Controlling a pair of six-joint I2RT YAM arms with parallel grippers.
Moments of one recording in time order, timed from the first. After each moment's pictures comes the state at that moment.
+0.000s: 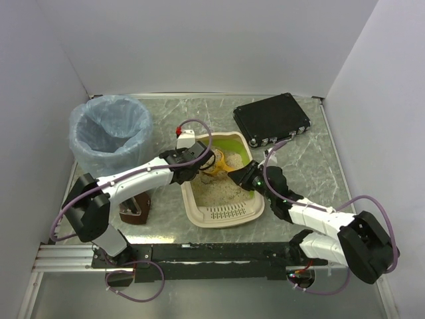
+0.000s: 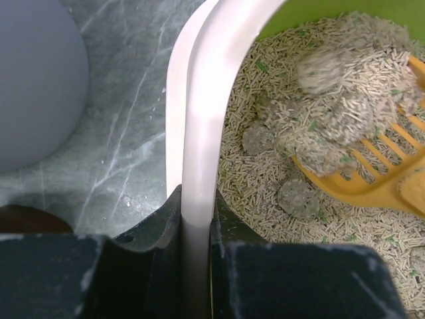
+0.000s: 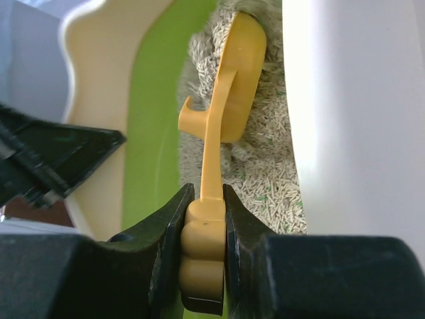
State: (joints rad) left arm -0.86 1.57 1.19 -0.66 -0.69 -0.80; right arm 0.60 1.13 0.34 0.48 -0.02 0.96
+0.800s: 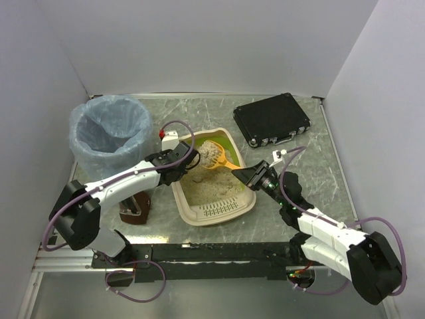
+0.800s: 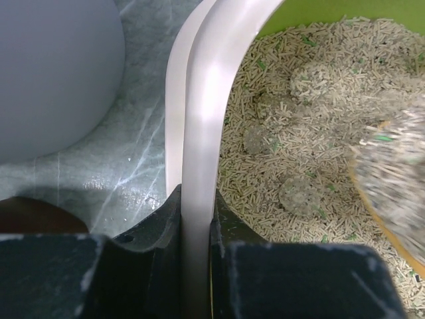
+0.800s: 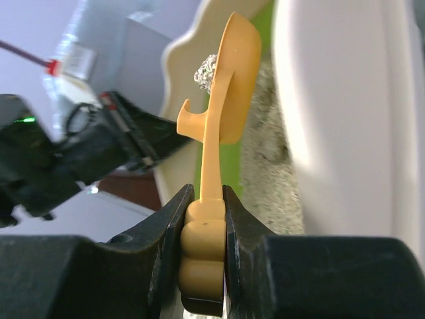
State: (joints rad) left arm -0.75 1.47 1.03 -0.58 -0.63 -0.83; right arm 0.50 0.96 0.23 0.62 -0.21 1.07
